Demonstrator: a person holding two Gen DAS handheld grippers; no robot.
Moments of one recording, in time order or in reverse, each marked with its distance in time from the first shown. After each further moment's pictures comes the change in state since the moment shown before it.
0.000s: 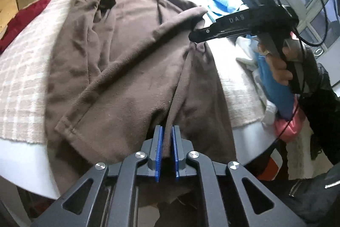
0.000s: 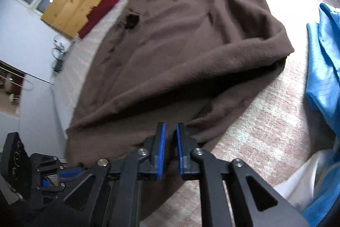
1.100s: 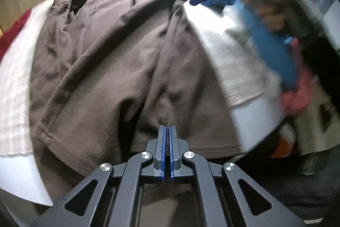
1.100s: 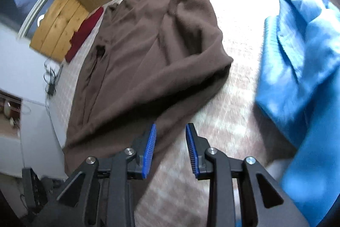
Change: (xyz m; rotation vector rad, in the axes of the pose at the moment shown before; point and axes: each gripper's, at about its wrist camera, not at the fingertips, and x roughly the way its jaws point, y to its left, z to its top) left arm 0.015 -0.021 -0.009 0.131 0.068 -0.051; right arm -0.019 -0.062 0.022 0.152 -0.033 -0.032
